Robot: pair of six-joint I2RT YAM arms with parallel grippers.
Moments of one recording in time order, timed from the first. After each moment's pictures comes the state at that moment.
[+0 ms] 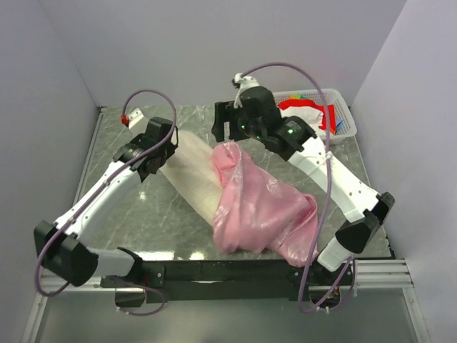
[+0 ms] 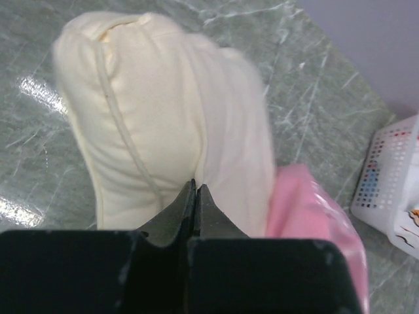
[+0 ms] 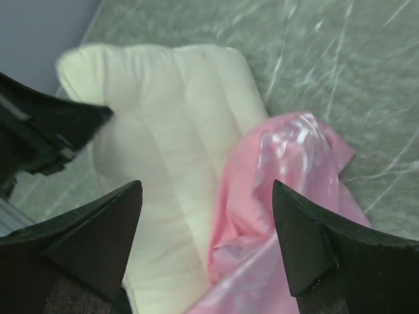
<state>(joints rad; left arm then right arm) -0.50 1.27 1.23 -0.66 -0.58 -1.01 0.77 1.61 1.83 -0.72 0.13 0.37</state>
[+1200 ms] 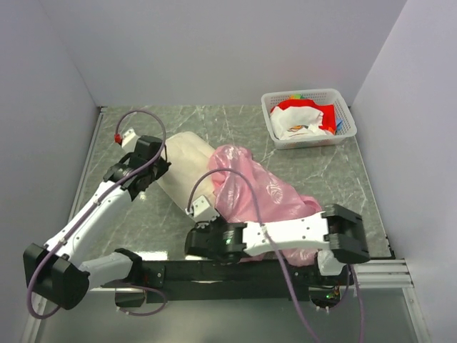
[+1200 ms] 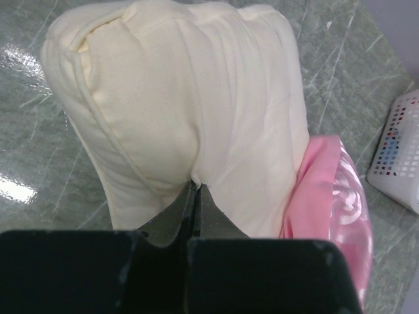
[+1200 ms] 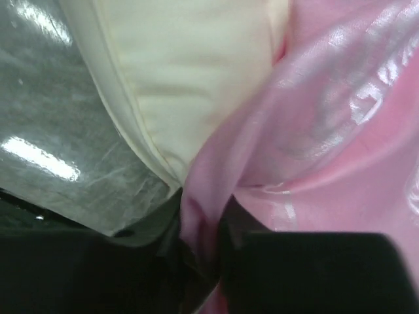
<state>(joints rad) -0.42 1.14 1.01 -0.62 -0.41 -1.02 1.51 1.68 1.22 -0.75 0.84 0.64</state>
